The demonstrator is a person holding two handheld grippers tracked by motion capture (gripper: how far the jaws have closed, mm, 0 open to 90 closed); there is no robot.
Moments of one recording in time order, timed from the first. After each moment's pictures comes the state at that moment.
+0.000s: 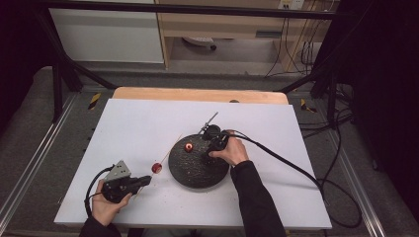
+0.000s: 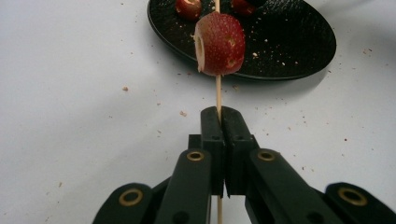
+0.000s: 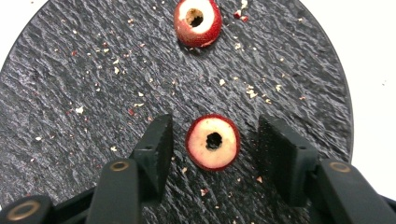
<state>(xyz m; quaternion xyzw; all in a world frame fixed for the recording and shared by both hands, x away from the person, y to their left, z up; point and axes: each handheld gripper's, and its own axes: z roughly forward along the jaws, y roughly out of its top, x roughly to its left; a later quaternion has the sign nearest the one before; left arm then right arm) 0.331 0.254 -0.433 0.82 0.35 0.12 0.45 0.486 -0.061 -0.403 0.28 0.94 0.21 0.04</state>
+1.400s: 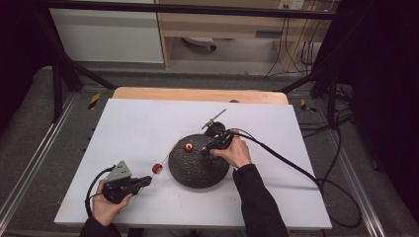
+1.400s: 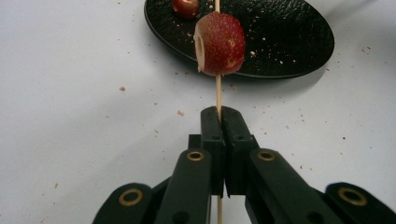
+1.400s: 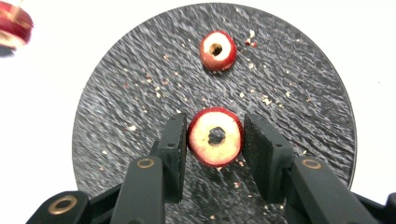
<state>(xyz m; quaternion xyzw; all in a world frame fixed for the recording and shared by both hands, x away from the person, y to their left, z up) 0.331 0.252 -0.433 0.82 0.34 0.12 0.44 0.470 -0.069 -0.377 0.33 0.91 0.27 0.01</state>
